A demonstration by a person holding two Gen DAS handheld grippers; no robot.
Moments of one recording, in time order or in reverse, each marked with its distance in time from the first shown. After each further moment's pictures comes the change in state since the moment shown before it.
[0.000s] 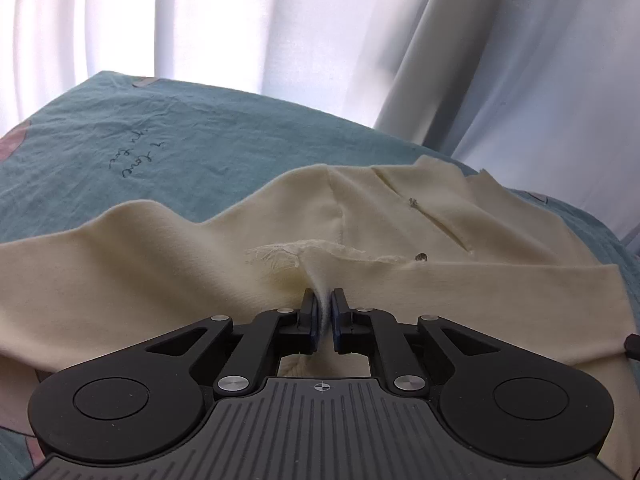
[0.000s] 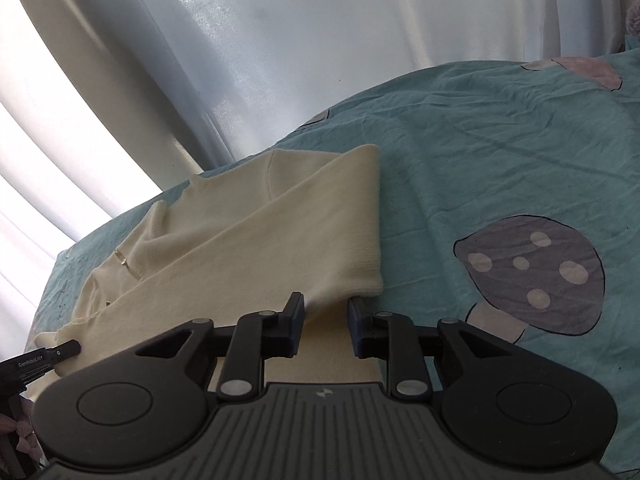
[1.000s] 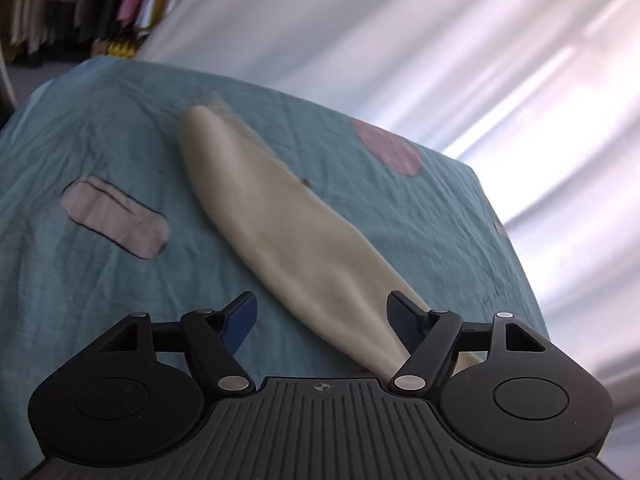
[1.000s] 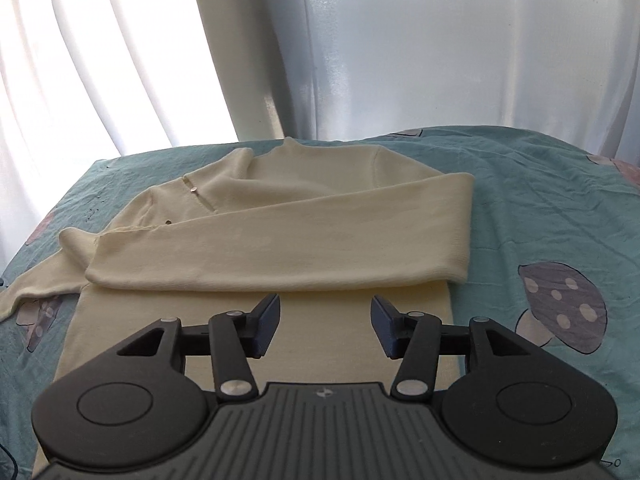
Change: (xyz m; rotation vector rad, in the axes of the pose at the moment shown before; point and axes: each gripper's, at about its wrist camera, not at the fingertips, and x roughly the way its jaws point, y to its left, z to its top) left arm -0.139 0.231 -0.067 -0.993 -0.274 0.409; right arm -0.041 0.070 -0.030 -0.354 -0.002 0.016
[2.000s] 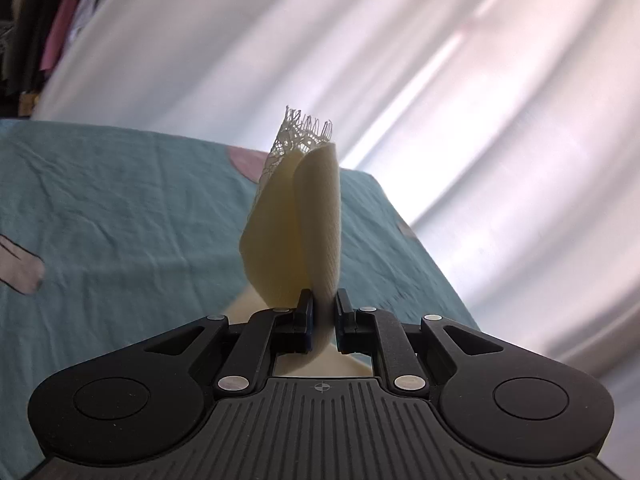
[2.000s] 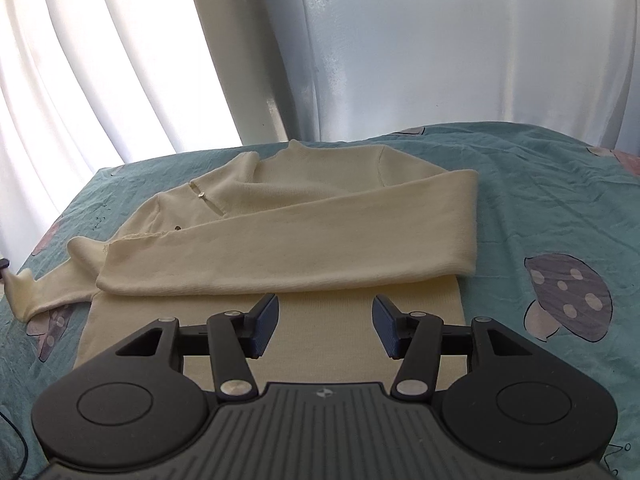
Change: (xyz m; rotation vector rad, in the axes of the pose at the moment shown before) left arm -0.024 -0.112 -0.044 0.256 -0.062 -0.215; right arm -0.005 0.004 -0.002 0.042 -0.009 0.011
